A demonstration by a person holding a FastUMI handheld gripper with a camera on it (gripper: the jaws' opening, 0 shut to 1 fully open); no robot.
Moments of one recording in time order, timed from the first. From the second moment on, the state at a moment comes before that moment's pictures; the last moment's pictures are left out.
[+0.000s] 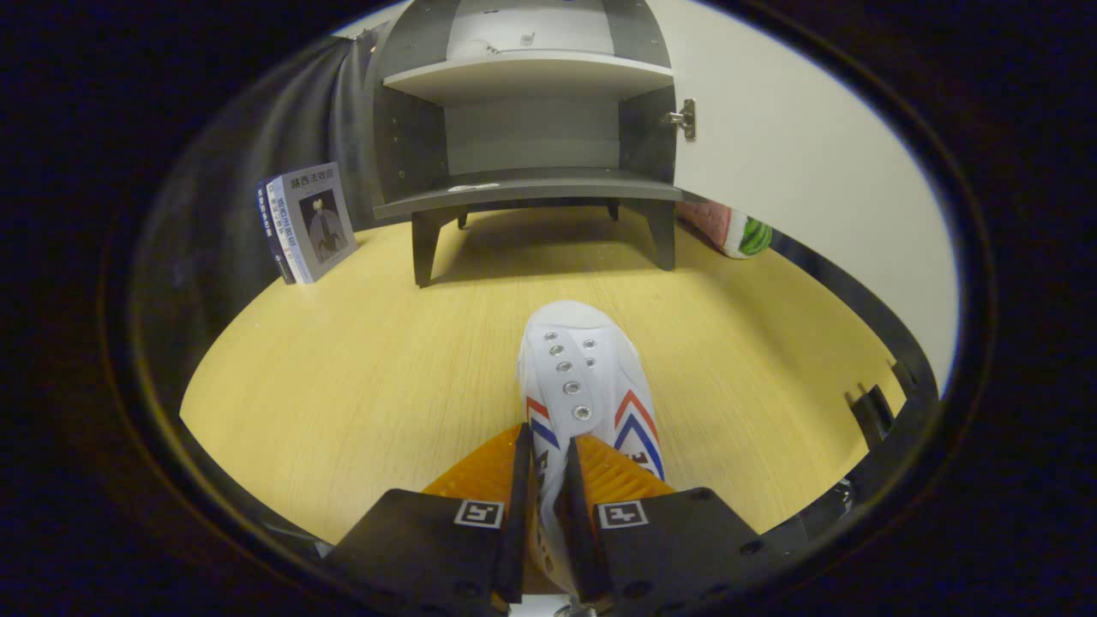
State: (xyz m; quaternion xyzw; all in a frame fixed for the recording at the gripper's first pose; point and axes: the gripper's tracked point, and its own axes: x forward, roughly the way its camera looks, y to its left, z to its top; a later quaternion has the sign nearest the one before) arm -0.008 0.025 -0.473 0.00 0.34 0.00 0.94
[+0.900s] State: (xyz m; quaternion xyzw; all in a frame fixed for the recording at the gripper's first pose) arm -0.007 0.026 -0.389 -0.03 0.32 0.01 0.95
